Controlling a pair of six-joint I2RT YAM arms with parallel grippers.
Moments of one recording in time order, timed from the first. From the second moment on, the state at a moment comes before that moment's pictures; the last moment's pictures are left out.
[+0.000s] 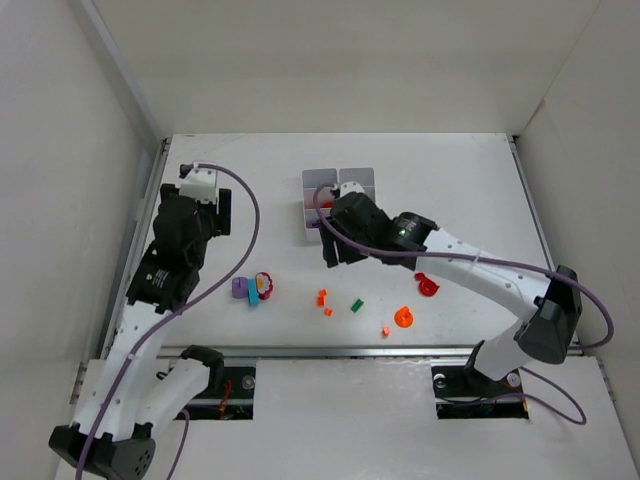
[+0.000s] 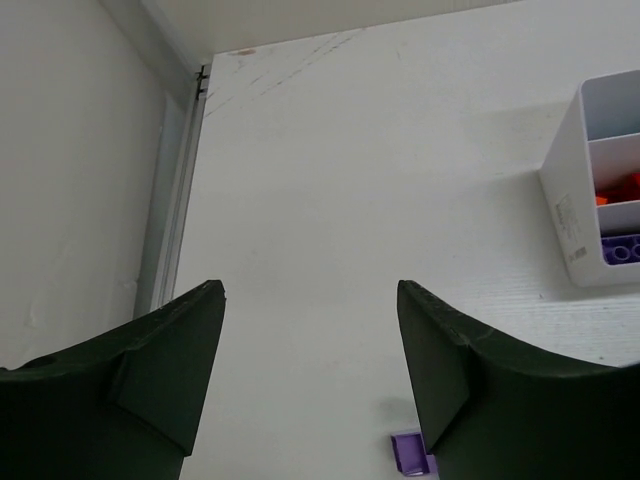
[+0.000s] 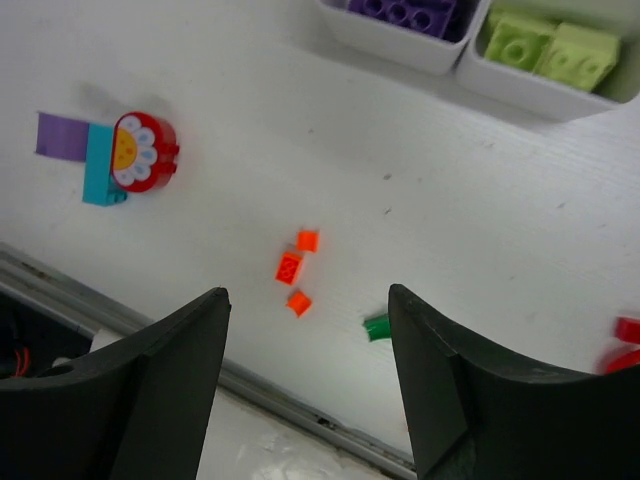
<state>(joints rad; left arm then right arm) -0.29 0.83 0.97 -0.45 -0.36 0.11 0.94 1.53 1.43 -0.73 0.25 0.50</state>
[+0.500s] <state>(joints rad) -0.21 0.66 0.78 -0.40 -0.24 -0.03 1.09 1.79 1.39 -0.64 0.26 0.68</state>
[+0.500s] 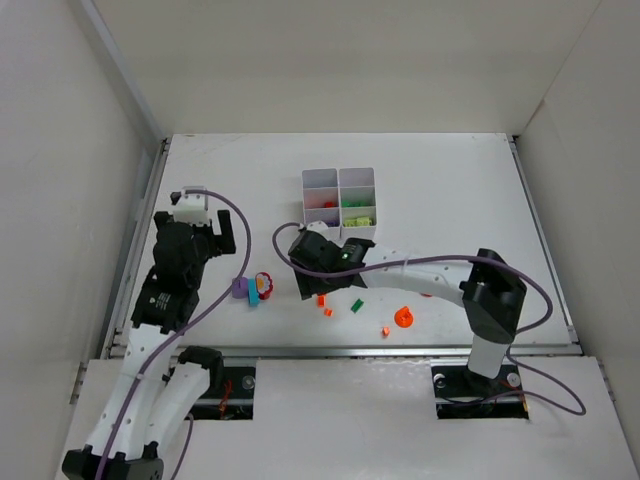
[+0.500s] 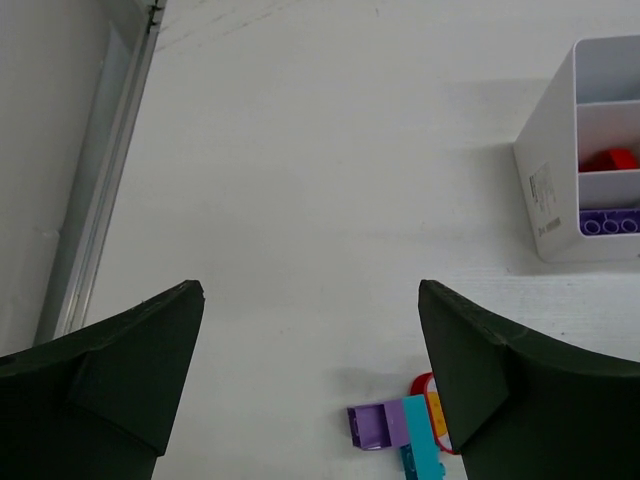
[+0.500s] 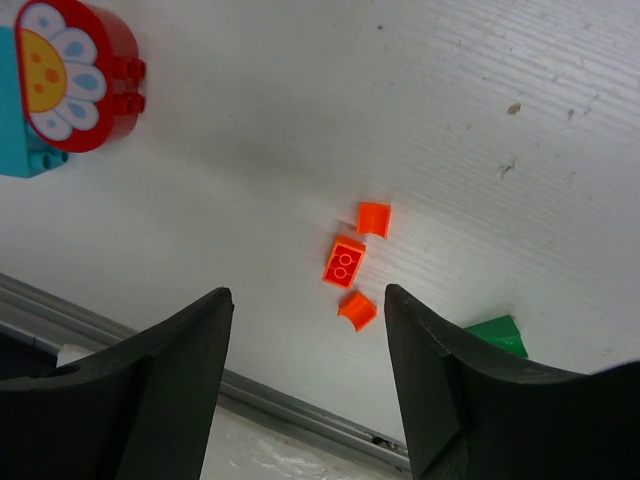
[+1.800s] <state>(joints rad) -0.26 0.55 0.61 -0.28 -0.33 -0.02 1.11 1.91 1.34 -0.64 0.24 0.84</state>
